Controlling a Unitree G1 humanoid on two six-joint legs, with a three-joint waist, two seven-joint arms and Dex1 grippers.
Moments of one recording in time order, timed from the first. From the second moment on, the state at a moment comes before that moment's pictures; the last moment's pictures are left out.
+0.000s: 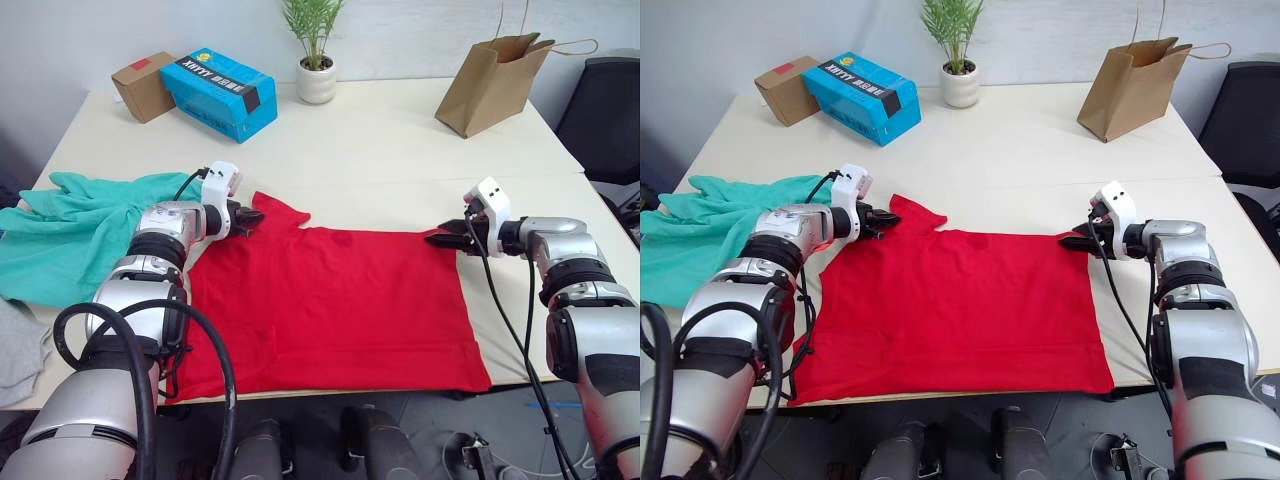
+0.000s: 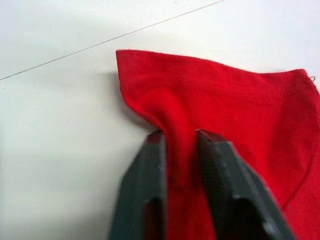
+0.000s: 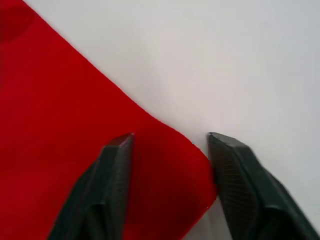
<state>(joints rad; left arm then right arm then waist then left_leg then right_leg) -1.23 0.44 0.05 1.31 -0.05 0.36 -0.68 -1.09 -0.63 0.00 1.26 0.01 0.13 1.13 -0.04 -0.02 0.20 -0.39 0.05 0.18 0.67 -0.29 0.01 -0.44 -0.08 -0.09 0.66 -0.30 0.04</state>
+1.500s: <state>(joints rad) -1.04 0.51 0.18 1.19 -0.09 0.05 -0.85 -0.88 -0.65 -0.13 1.15 0.12 -0.31 1.26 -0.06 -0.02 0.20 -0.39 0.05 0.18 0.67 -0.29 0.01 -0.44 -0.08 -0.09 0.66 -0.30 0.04</state>
